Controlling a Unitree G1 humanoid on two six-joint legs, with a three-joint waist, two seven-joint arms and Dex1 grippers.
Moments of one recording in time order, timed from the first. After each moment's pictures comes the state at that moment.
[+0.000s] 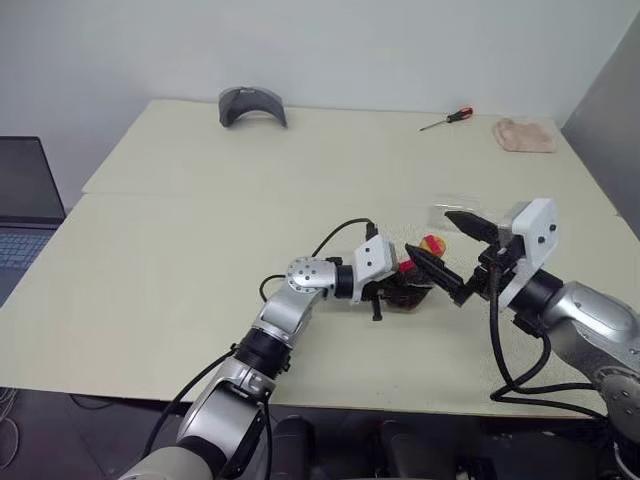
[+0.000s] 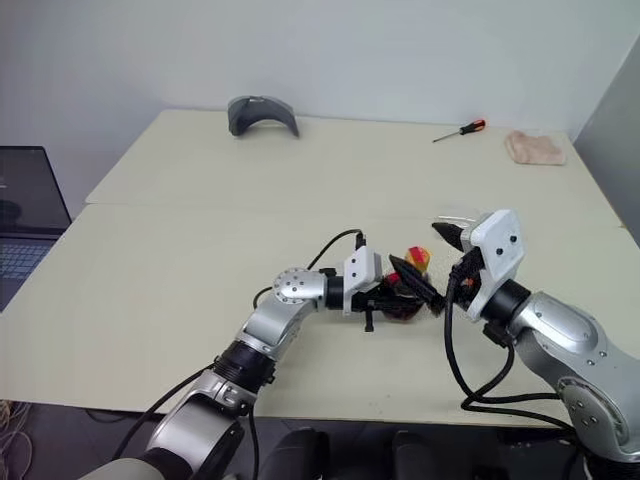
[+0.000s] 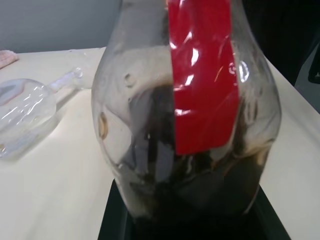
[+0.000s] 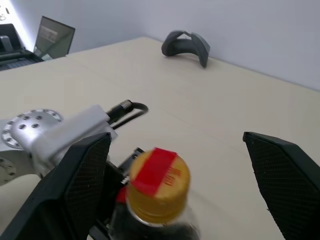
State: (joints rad) left arm -0.64 0.12 -0.34 0.35 -0.12 0.01 -1.05; right arm -0.18 -0.66 -0.15 -0.78 0.76 0.77 0.25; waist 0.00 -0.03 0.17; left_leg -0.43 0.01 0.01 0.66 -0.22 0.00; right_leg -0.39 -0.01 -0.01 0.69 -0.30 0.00
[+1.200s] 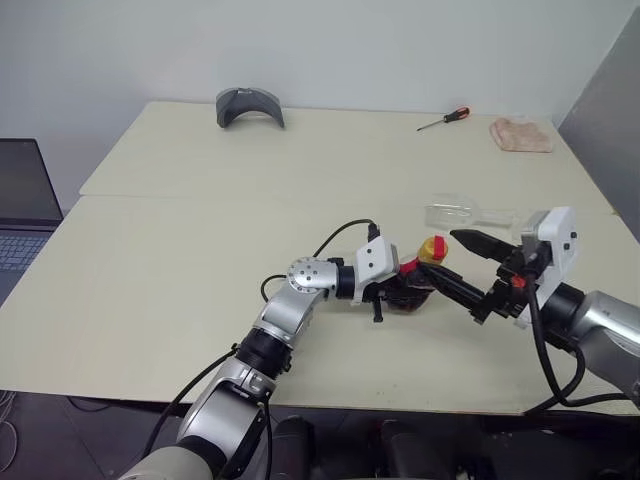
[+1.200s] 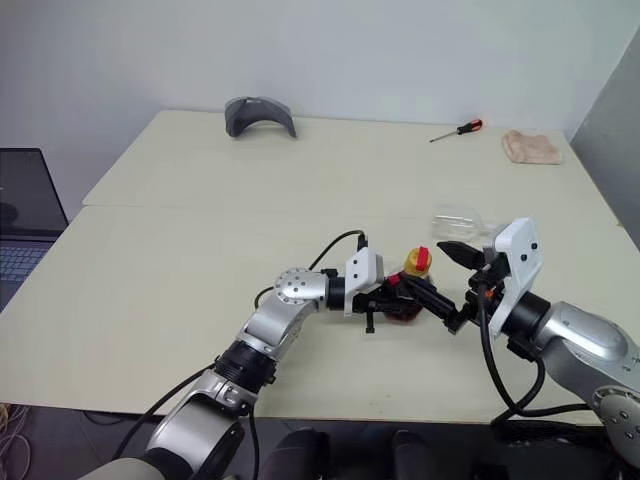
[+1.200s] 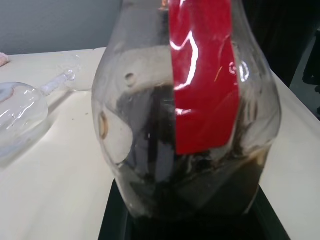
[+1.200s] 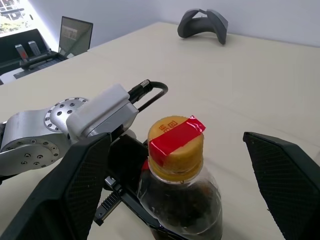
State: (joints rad) left arm -0.65 0.11 -0.34 0.35 -0.12 0.01 -1.06; right arm -0.10 -0.77 -0.26 -0.78 1.06 0.81 0.26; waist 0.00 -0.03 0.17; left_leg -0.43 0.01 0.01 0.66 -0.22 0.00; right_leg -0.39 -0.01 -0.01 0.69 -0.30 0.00
